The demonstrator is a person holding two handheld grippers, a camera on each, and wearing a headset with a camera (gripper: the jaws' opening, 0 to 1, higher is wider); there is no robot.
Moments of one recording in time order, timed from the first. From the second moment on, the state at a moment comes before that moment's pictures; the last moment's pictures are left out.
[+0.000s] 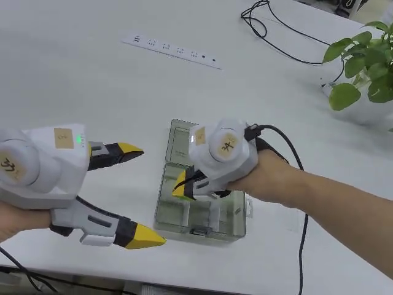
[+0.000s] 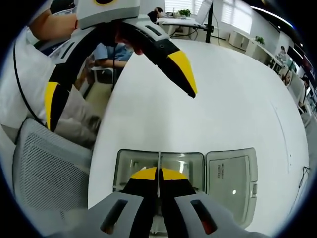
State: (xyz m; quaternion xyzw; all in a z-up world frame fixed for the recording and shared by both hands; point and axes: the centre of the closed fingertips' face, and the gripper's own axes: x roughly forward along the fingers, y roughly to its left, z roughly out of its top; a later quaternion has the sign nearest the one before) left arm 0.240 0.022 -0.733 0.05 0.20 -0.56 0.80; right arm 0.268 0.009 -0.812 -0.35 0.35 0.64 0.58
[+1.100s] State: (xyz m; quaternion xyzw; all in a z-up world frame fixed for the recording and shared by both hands) left arm 0.236 0.026 -0.740 0.07 0.22 -0.55 0.80; right arm 0.297 -0.032 -0.744 -0.24 0.33 0.59 0.70
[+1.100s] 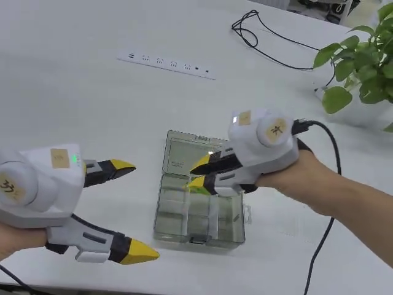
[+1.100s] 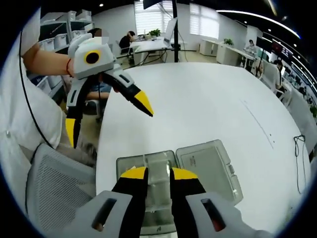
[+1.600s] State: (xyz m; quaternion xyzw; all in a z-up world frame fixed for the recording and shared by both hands) left arm 0.233 0.026 -0.737 0.06 0.22 -0.54 0.81; right arm 0.299 -0.153 -0.760 -0.27 0.38 0.54 0.70
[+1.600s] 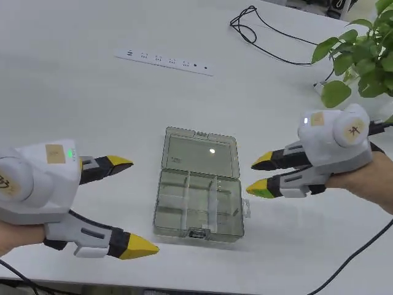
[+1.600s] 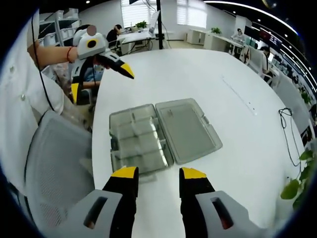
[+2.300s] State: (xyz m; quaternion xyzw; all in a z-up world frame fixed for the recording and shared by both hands) left arm 0.233 0.026 -0.734 0.06 0.23 -0.53 0.81; right arm 0.285 -0.240 -0.844 -0.41 0.45 0.53 0.59
